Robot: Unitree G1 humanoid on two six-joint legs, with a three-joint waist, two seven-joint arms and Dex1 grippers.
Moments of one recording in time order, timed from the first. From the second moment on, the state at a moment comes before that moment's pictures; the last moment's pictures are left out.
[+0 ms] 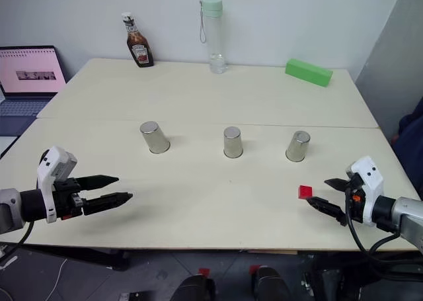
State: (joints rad) left arm 0.02 1.03 0.46 -0.27 -0.69 0.90 -0.99; right arm 0.07 -0.90 -0.38 -0.47 0.72 0.89 0.76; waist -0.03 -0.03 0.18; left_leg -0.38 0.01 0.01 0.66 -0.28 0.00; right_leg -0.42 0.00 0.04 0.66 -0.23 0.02
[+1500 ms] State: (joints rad) left arm -0.04 1.02 0.43 -0.23 -0.66 0.86 -0.97; right arm 0.06 -0.89 -0.37 -0.48 0.73 0.90 0.73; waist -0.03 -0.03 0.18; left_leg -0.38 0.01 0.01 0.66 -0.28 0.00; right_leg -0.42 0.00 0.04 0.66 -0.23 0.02
